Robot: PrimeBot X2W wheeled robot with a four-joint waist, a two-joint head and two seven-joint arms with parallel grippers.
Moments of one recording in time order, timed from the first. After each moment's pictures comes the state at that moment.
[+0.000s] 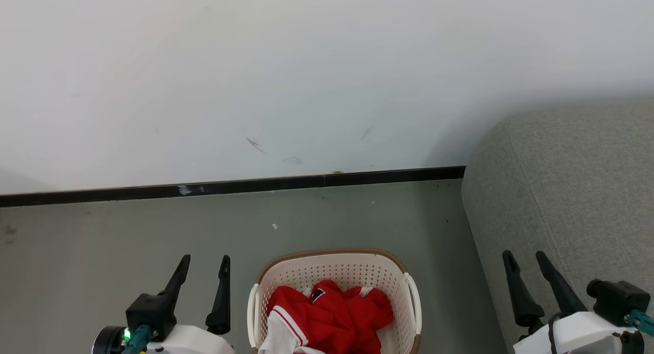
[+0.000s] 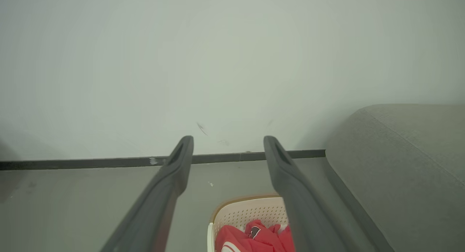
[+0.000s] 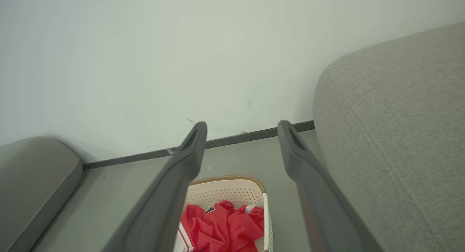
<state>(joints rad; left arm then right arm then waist) -0.05 0.10 -0.28 0.14 -0.41 0.16 -0.17 0.04 -0.06 -0.01 0.14 0.34 0.12 -0.20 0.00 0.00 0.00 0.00</state>
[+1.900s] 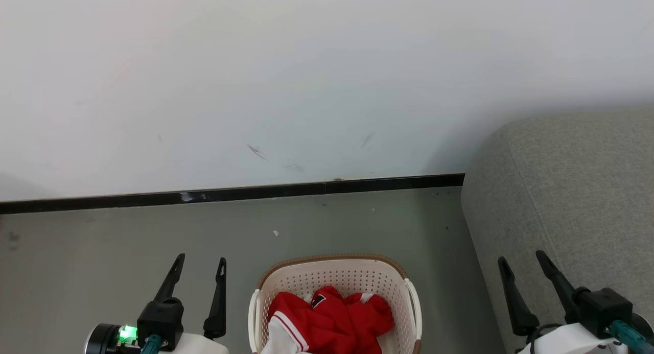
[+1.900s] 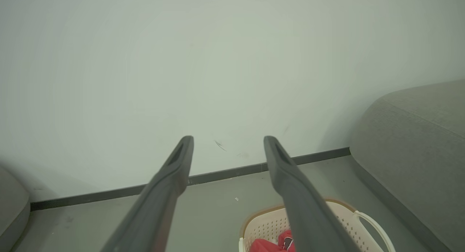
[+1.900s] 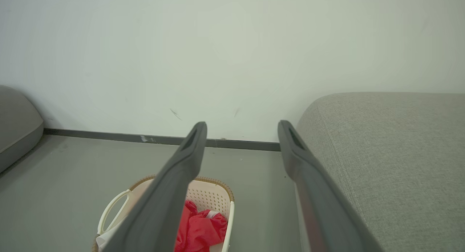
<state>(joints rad) -0.05 0.10 -0.26 0.19 -0.21 0.17 -0.25 0.08 -0.04 -0.05 0.08 0.01 0.12 -0.25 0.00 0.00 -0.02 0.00</state>
